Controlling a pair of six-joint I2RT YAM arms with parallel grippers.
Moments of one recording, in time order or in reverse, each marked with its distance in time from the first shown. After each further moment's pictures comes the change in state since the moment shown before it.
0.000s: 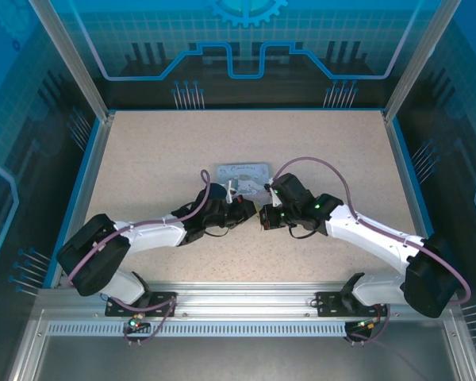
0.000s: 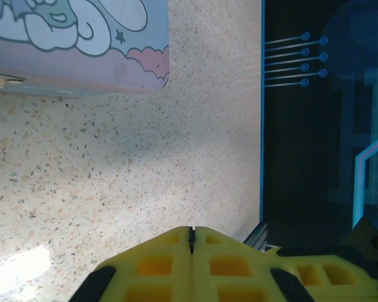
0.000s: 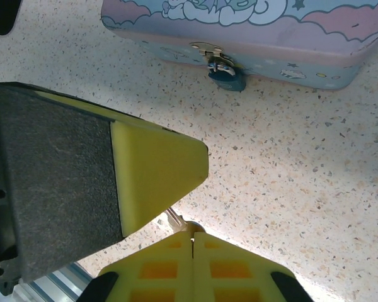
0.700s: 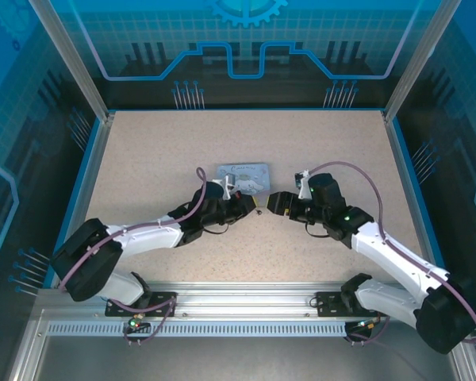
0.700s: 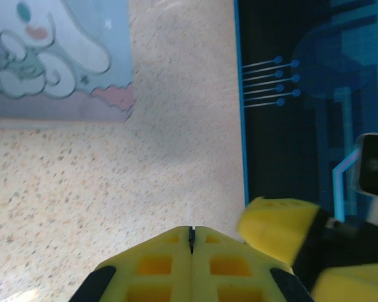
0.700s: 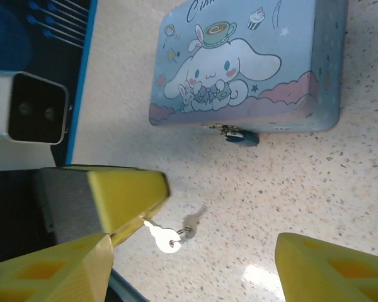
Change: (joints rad) left arm -0.003 -0.063 0.000 0.032 -0.074 0.005; right arm -0.233 -0.249 -0.236 0.304 -0.206 0.247
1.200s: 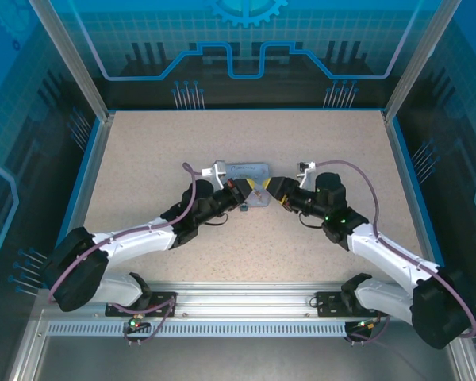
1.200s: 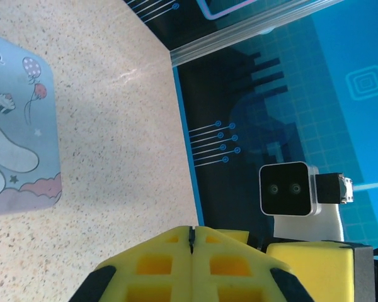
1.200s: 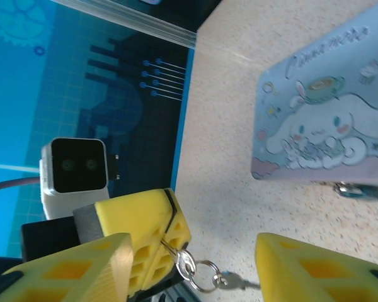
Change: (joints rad) left arm 0.000 -0.081 -0.006 0.145 -0.148 0.005; right arm -0.019 0.051 -0.074 0.479 -0.080 0.291
